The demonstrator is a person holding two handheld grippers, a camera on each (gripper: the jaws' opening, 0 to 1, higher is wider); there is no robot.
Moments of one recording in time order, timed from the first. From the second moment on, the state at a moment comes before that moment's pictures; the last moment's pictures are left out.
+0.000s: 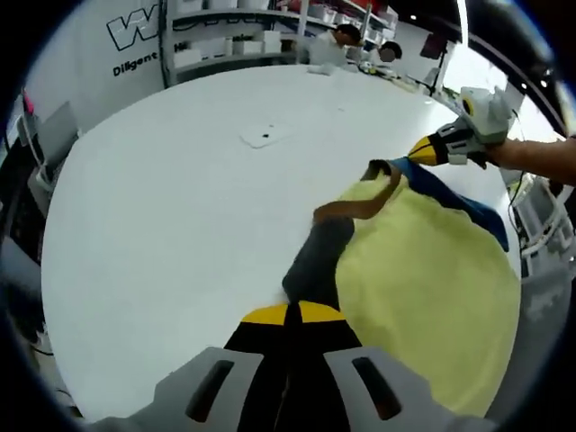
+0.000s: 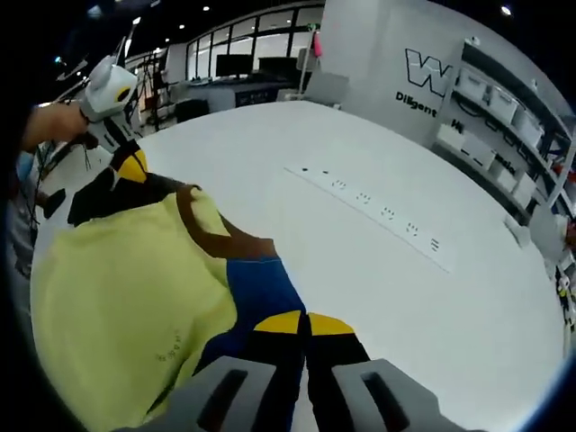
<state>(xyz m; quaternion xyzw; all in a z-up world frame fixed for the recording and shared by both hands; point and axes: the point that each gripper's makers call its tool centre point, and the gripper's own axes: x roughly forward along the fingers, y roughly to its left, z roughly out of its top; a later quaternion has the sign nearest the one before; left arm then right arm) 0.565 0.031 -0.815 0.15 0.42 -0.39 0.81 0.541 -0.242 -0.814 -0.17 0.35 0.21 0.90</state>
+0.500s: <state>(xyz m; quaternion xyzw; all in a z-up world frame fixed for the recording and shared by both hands) 0.585 0.034 -0.814 0.19 0.38 -0.38 0.82 0.556 -0.245 -0.810 -0.18 0.31 0.18 0.92</state>
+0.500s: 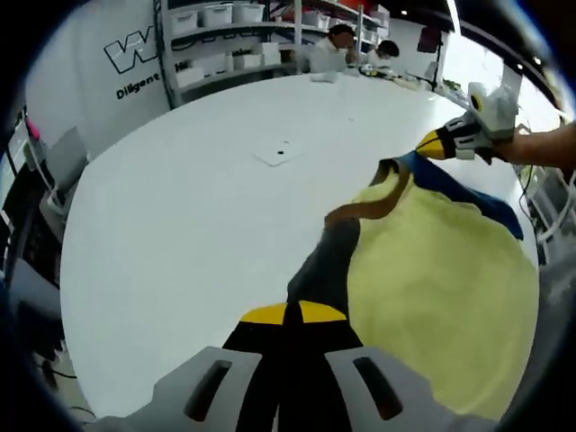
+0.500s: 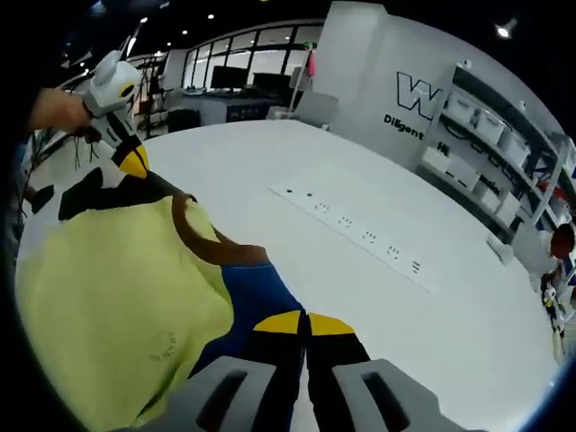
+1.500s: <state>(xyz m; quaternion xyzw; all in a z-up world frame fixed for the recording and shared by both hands) 0.489 0.051 -0.787 0.16 0.37 -0.40 0.83 0.454 -0.235 -0.794 -0.13 0.33 0.21 0.91</state>
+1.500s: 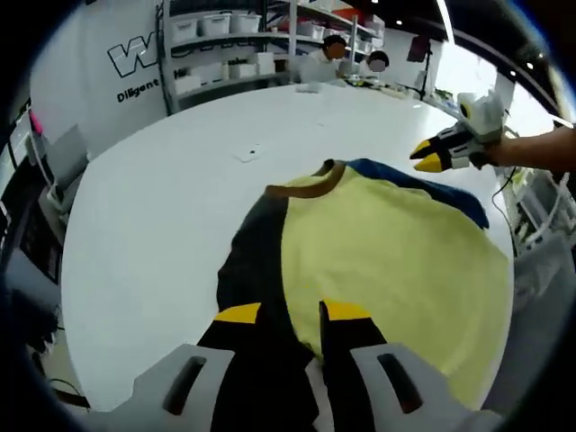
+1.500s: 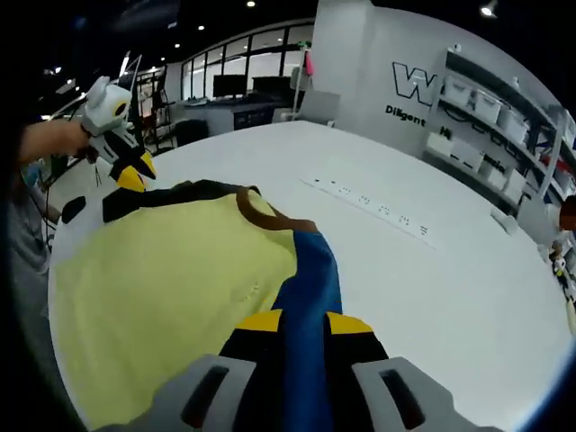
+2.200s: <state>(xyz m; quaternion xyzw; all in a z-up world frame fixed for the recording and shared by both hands) 0.399 0.038 -0.796 0.19 0.35 -0.45 0.80 0.416 -0.237 -0.827 -0.15 0.38 0.22 0.89</state>
